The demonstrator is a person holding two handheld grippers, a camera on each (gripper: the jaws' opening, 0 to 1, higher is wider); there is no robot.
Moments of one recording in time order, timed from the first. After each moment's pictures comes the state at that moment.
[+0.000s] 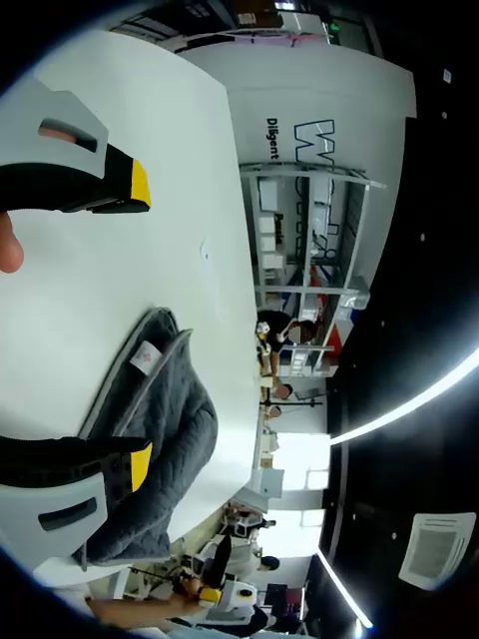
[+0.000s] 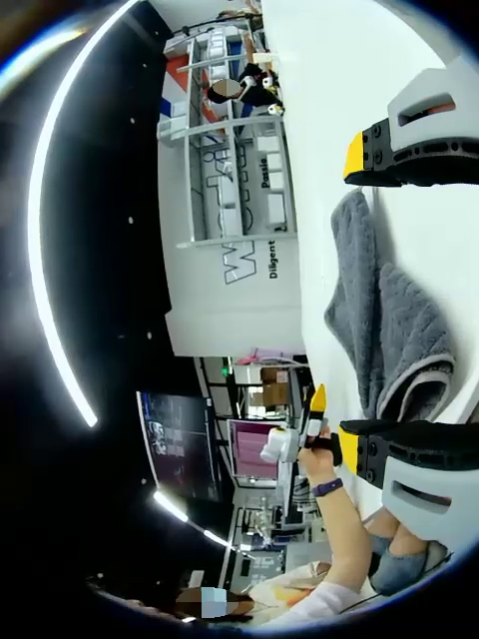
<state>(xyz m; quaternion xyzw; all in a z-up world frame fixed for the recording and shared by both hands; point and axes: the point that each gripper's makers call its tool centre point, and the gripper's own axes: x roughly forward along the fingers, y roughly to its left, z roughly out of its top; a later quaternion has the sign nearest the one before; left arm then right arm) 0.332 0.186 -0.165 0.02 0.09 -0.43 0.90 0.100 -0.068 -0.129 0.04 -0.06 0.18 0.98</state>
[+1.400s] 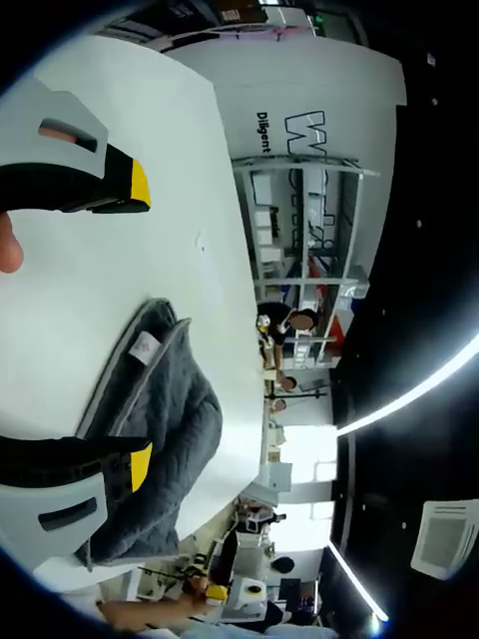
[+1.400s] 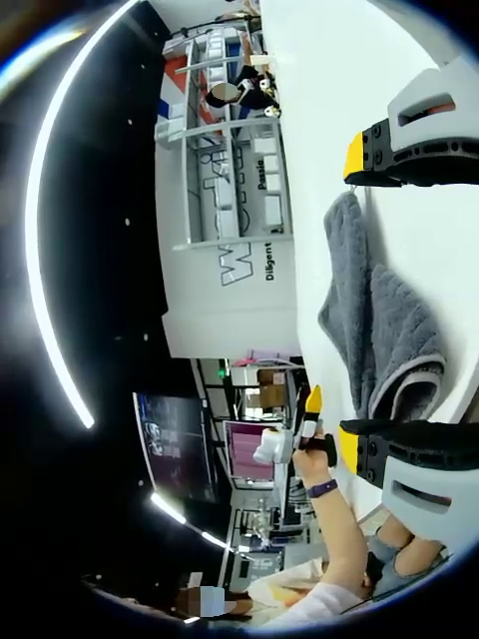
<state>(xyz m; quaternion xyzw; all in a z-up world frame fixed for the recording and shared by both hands) 0.320 0.173 -0.166 0.05 0.08 -0.44 0.90 0.097 -0.068 -0.139 0.04 -0.05 0.17 0.98</state>
